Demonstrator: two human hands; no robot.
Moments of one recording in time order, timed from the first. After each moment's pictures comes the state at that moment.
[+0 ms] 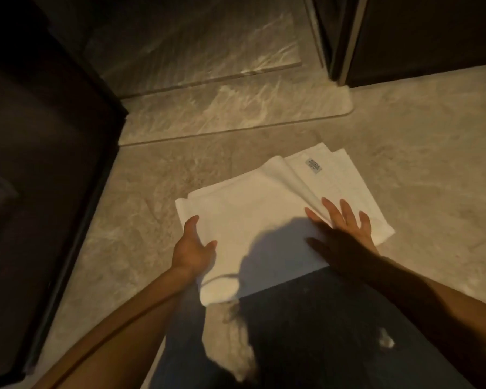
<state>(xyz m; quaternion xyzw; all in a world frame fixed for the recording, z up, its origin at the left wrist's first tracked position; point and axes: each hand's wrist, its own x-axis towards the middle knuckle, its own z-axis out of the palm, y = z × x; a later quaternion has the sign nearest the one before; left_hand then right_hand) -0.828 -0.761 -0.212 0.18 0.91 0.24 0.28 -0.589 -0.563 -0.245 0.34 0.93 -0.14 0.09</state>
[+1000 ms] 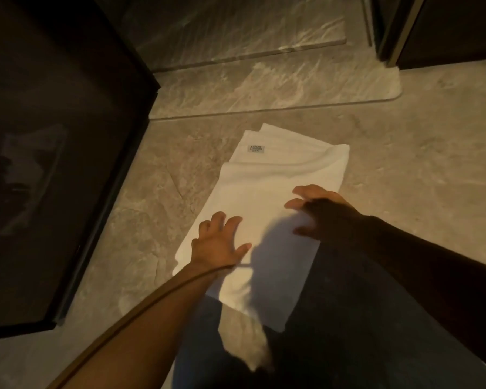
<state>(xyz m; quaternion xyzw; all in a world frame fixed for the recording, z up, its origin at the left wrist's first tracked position) -0.806 -0.787 -0.213 0.38 0.90 -0.04 0.21 -0.666 -0.566 -0.232 0.14 0.95 -0.25 0.09</state>
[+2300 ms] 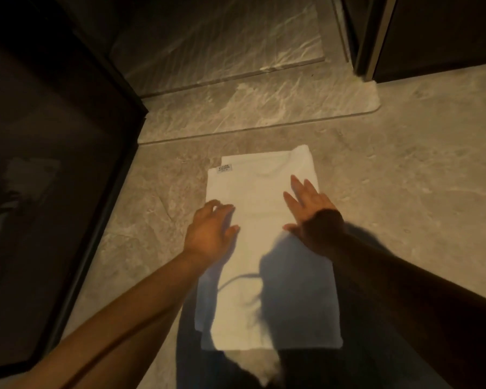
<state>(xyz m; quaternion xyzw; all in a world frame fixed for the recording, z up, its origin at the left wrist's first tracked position) -0.843 -0.736 -0.199 0.41 0.90 0.08 0.14 -0.675 -0.561 -0.241 0.21 0.96 -0.18 0.01</state>
